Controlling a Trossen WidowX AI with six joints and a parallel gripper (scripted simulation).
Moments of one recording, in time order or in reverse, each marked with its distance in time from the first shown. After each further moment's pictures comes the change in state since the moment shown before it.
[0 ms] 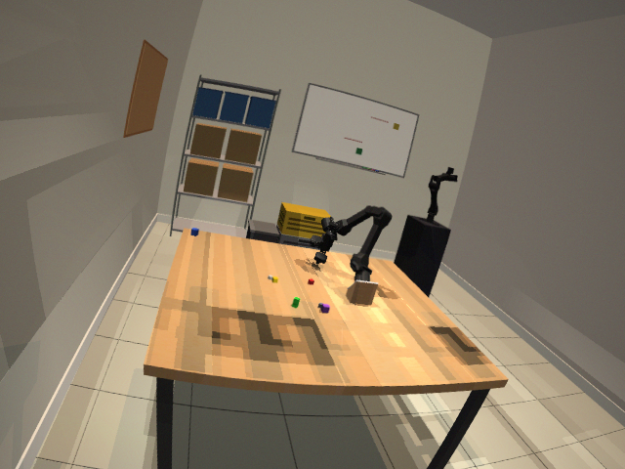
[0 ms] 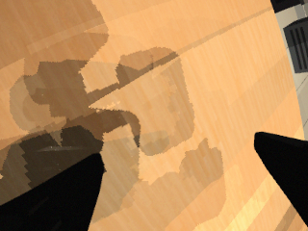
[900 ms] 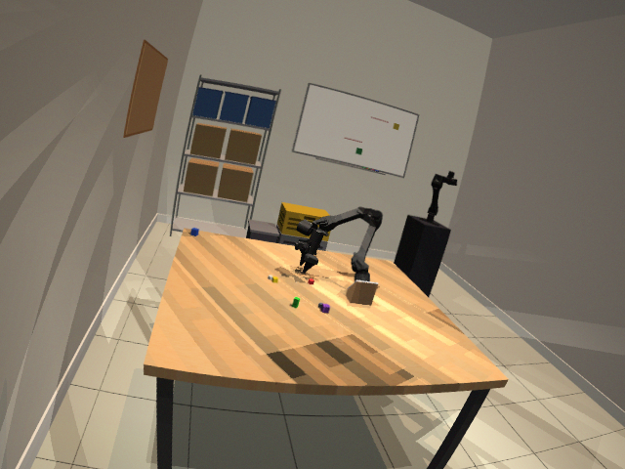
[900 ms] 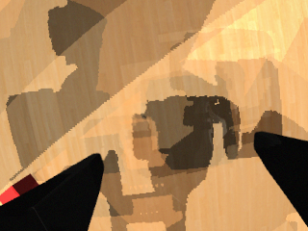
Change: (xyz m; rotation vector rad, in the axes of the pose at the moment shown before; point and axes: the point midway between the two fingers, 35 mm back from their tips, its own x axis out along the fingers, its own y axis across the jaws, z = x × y) arm -0.085 0.181 0.070 -0.231 -0.077 0.576
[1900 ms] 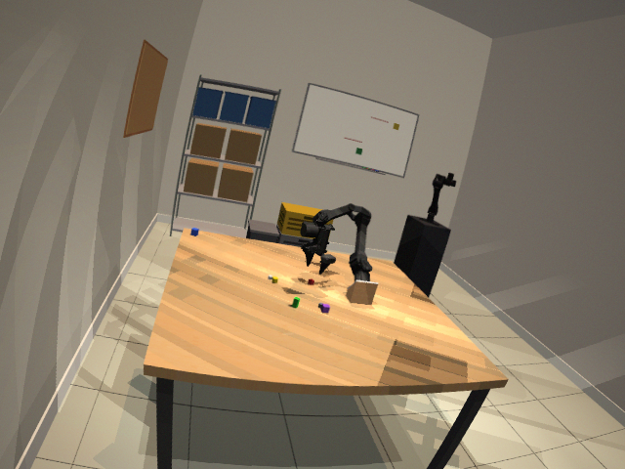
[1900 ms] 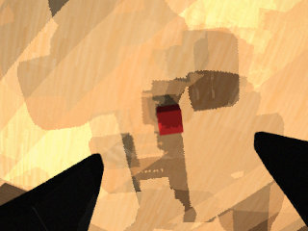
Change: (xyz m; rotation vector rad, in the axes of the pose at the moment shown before) arm -0.050 0.120 -0.010 -0.484 0.180 0.066
